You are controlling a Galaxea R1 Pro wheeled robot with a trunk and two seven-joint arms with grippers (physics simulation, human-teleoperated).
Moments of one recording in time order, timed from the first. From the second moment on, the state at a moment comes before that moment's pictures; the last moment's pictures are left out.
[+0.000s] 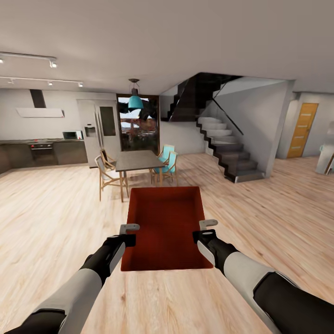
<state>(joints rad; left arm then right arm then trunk) -0.78 -0.09 -0.01 -0.51 0.04 0.37 0.12 -0.95 0.10 0.65 -0.22 -0.54 0.21 -0.34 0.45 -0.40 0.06</state>
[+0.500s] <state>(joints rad) -0.78 -0.09 -0.01 -0.51 0.04 0.37 0.12 -0.95 0.10 0.65 -0.22 -0.54 0.21 -0.34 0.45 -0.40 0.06</state>
